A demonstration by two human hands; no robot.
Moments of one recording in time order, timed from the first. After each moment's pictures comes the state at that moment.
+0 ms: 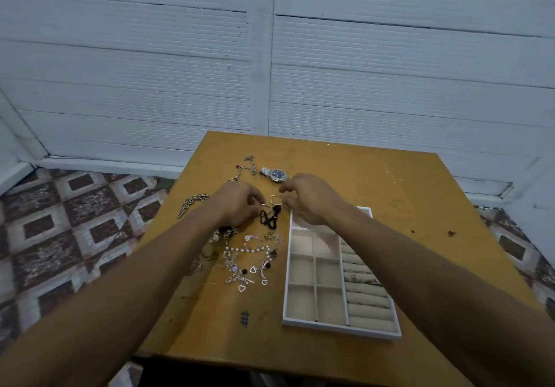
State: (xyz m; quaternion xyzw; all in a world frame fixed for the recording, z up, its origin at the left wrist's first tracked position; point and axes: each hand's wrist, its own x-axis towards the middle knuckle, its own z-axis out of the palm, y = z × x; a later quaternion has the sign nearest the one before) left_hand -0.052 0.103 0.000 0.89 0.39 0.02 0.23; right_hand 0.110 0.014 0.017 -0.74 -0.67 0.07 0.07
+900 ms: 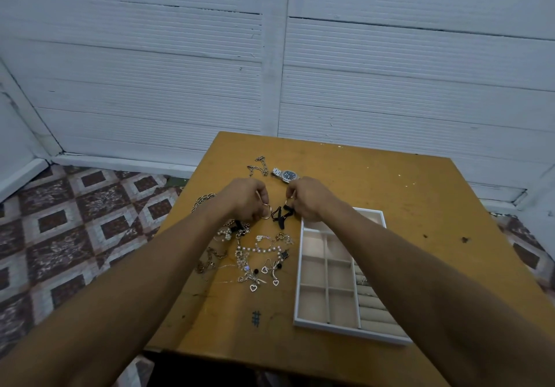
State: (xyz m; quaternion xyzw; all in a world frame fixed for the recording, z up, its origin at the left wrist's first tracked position) left_hand -0.058 0.107 0.010 0.84 0.43 0.03 0.34; right_hand 0.103 0.047 -0.004 -0.78 -0.61 0.14 0.07
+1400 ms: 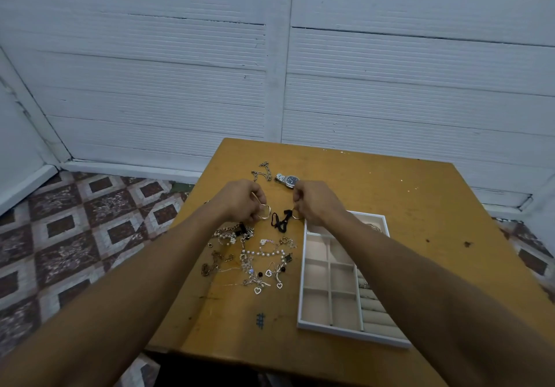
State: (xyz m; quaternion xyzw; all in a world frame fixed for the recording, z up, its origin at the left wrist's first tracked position) left_hand -0.073 0.108 0.017 0.81 0.44 0.07 0.38; right_hand 0.099 0.038 -0.002 -0.79 -0.56 0.16 0.19
